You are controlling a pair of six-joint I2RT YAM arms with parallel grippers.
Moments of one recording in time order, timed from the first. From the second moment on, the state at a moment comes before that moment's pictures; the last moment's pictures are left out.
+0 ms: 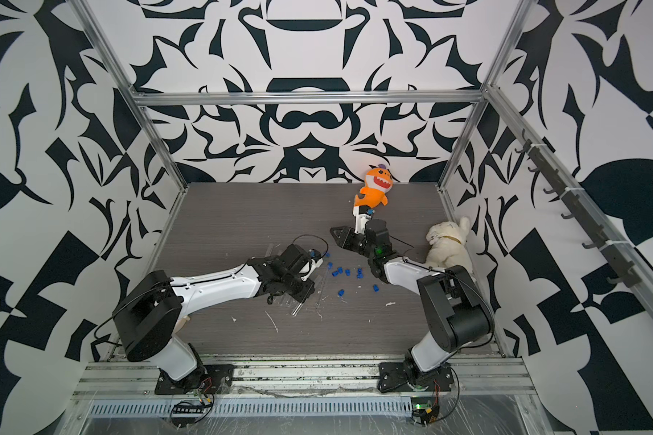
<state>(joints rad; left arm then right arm) -0.92 1.64 1.00 -0.40 0.12 -0.24 0.34 1.58 0.74 0.48 -0.42 0.72</state>
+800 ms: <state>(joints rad) -0.89 1.87 1.22 -0.51 -0.01 -0.37 0.22 1.38 0.66 0.19 -0.33 0.57</state>
